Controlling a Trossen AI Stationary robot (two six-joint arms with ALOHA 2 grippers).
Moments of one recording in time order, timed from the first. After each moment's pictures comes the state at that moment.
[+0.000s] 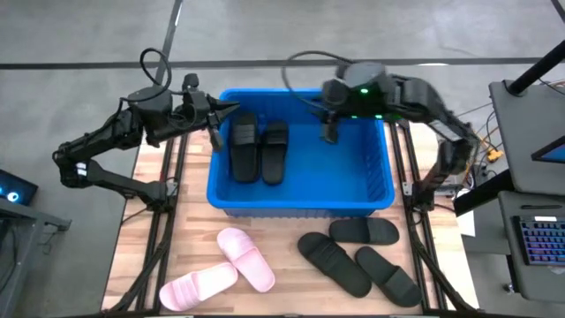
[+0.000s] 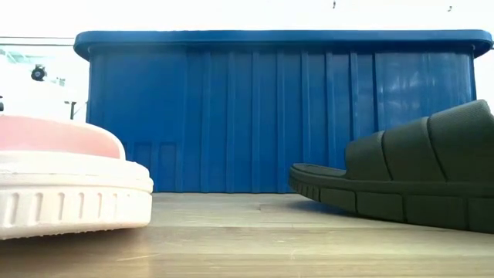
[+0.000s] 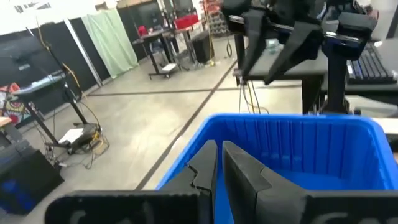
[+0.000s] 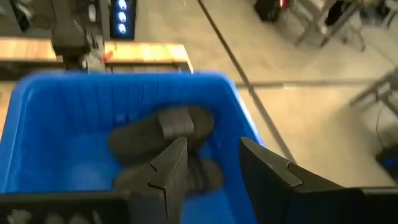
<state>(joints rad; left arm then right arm) 0.16 1.09 1.53 -0.54 -0.33 0.20 -0.20 1.69 2.31 -1.17 0.23 -0.18</state>
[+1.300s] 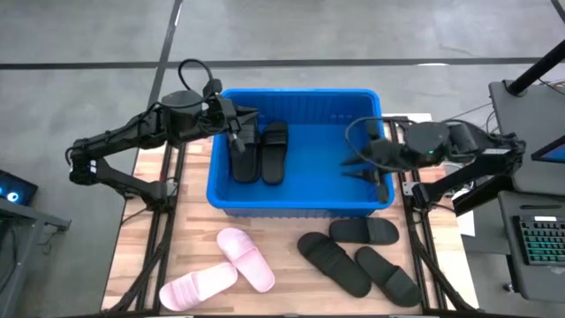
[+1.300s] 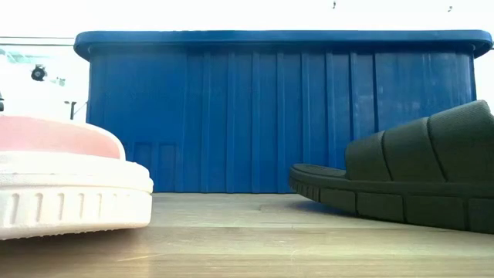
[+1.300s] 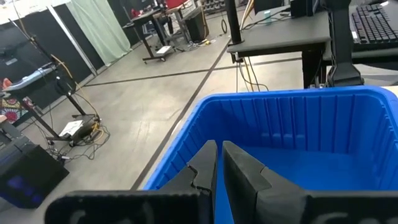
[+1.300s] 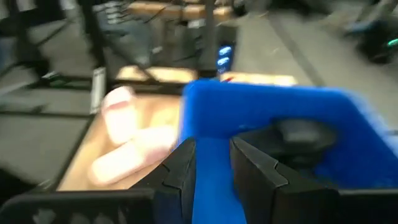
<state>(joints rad) 0.16 1.20 1.53 -0.52 -0.33 0.24 0.20 1.15 1.55 -0.80 0.13 0.00</state>
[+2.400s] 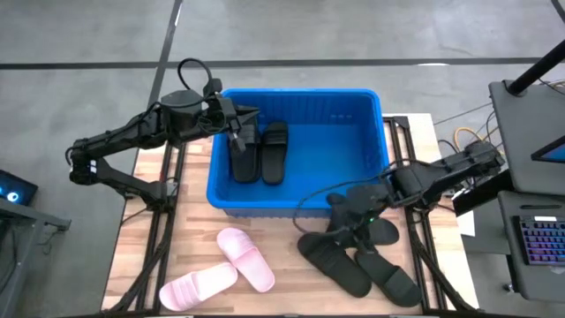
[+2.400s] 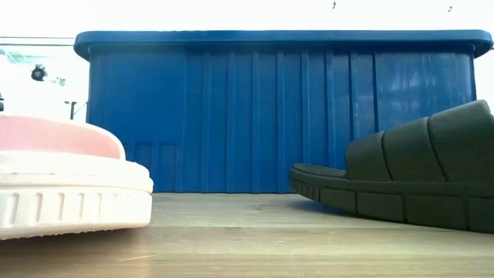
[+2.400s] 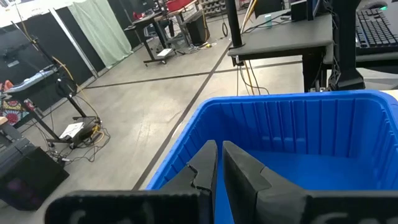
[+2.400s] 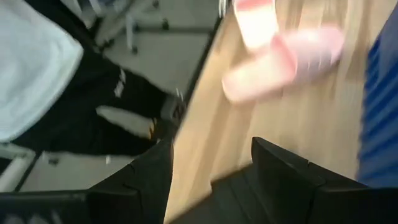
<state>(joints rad) 0.16 1.20 1.53 -0.51 -0.33 0.24 0.36 1.38 1.37 -0.71 -0.27 0.23</state>
